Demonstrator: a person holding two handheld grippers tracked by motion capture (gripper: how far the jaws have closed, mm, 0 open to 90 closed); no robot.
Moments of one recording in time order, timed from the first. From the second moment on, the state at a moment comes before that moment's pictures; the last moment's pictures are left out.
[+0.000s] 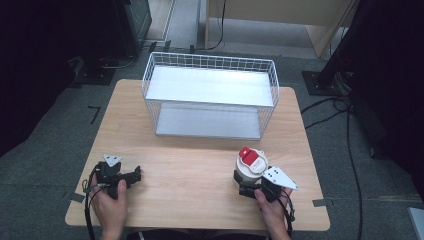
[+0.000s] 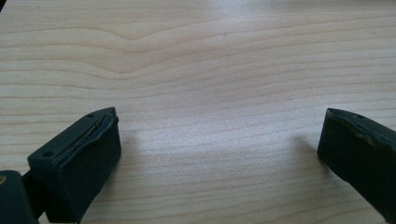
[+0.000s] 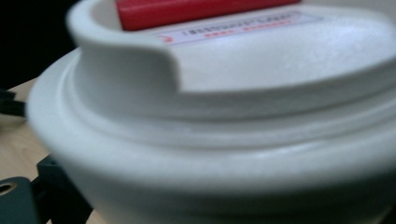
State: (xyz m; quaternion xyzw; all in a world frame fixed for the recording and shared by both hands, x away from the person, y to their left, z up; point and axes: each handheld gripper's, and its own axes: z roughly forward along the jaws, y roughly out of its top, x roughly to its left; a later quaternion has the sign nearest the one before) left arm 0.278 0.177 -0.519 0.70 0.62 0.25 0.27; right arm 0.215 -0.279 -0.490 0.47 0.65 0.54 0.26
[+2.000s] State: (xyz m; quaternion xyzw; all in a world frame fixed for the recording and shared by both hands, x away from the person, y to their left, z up) left arm 0.279 0.177 -0.519 0.70 0.61 0.25 0.27; right arm 0.253 -0.245 -0.408 0.46 0.59 0.58 0.32
